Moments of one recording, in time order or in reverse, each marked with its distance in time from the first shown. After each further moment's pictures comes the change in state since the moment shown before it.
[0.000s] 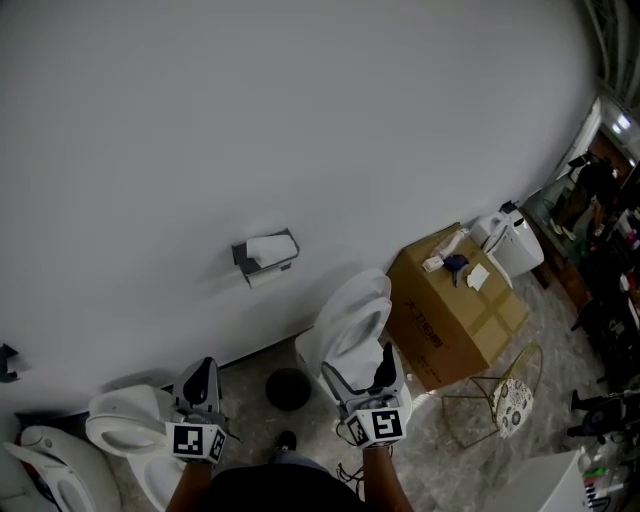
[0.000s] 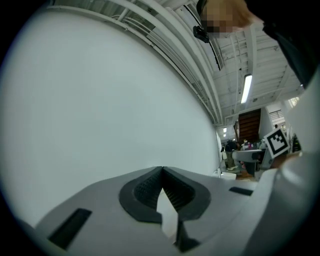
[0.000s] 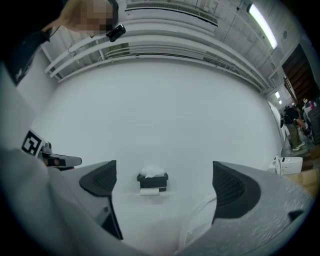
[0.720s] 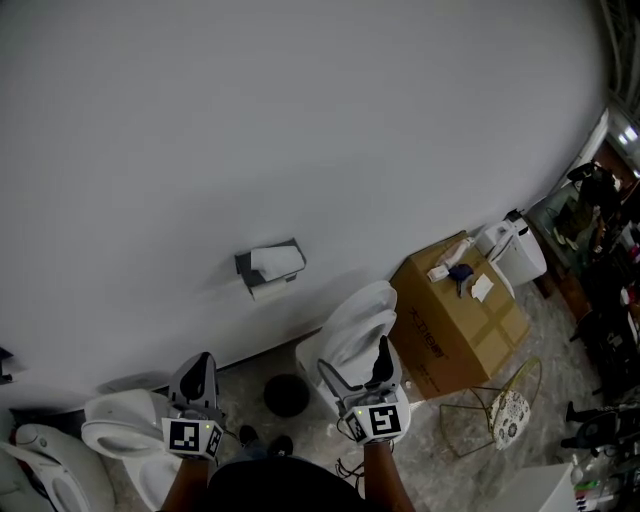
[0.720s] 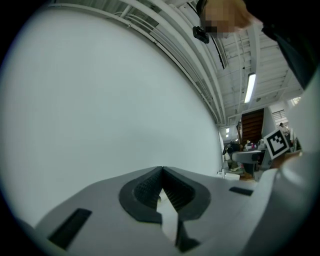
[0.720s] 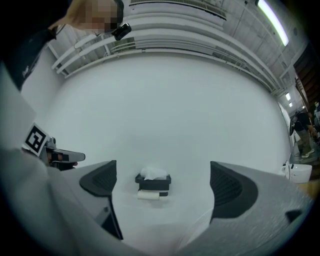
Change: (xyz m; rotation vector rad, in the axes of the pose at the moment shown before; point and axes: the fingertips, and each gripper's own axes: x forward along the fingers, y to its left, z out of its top) left arm 0.050 0.031 -0.008 -0.011 -0.002 0.021; right arm 0.069 0.002 -0.006 -0.054 0.017 0.073
